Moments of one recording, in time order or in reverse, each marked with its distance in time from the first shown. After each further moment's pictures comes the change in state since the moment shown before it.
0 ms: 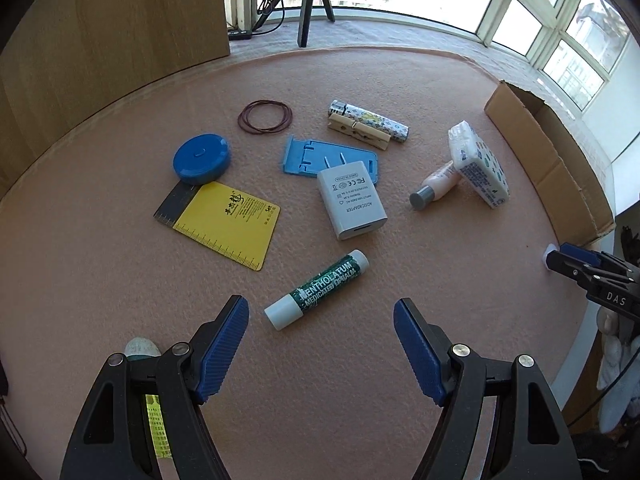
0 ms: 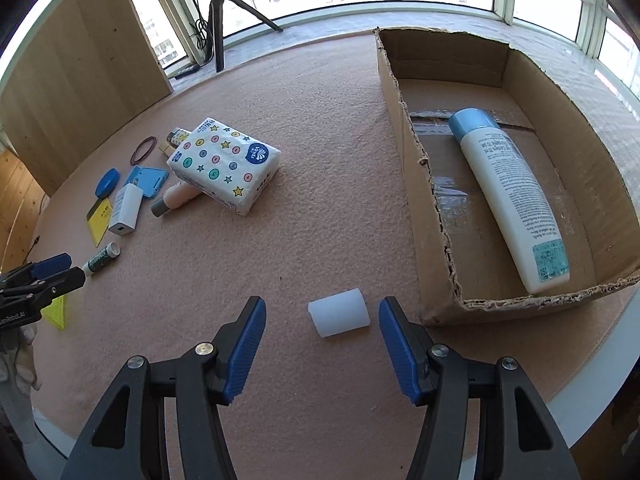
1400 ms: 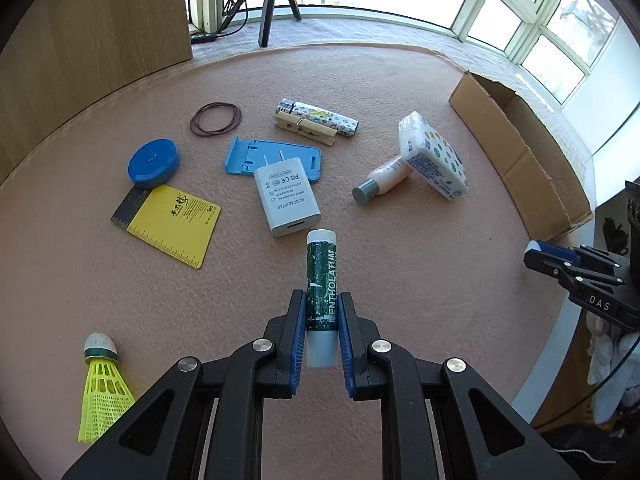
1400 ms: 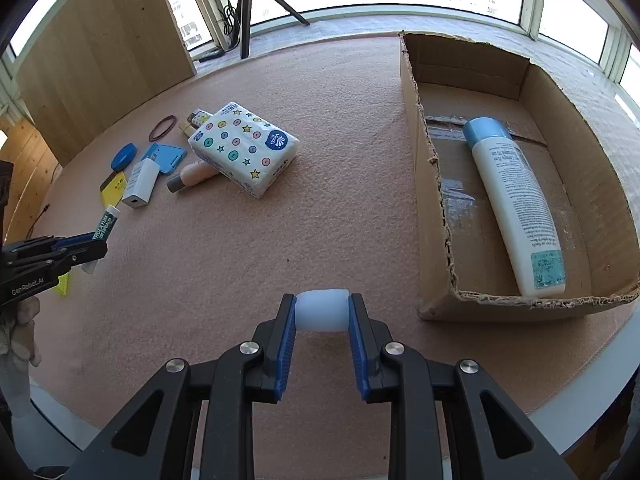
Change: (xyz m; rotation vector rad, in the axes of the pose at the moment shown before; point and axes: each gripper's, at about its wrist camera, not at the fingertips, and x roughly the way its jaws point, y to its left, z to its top) left arm -0.008 -0.033 -0.001 0.022 -0.005 -0.090; right arm -0.012 0.004 -0.009 -0.101 0.015 0.037
